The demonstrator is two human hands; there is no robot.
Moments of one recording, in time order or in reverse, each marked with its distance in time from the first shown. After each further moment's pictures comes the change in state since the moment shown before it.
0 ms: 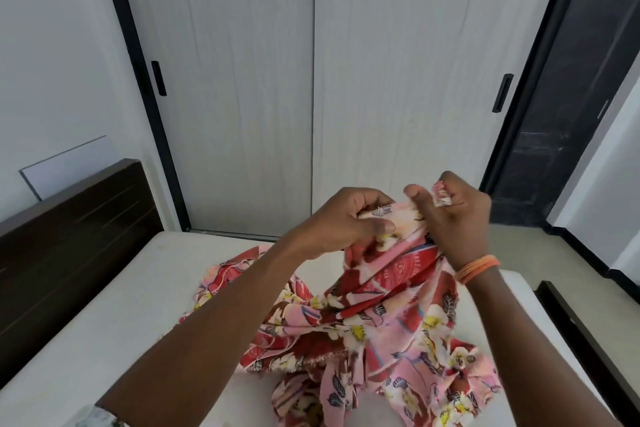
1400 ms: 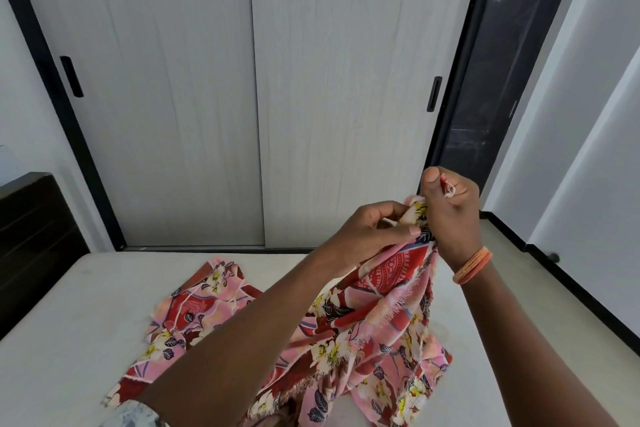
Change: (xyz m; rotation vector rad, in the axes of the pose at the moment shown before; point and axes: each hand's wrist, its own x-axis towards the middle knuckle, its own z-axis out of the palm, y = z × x) left_hand 0.061 -0.015 0.085 -0.318 -0.194 -0.012; right_hand 0.013 0.022 -0.053 0.183 0.030 0.124
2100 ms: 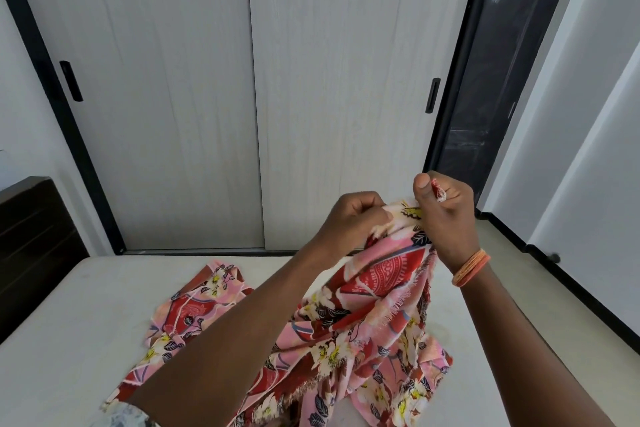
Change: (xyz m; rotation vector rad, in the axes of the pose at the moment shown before) left_hand 0.007 0.004 -0.014 0.176 0.224 0.171; right_hand 0.000 0.001 -0.002 -0.025 -0.044 -0.017
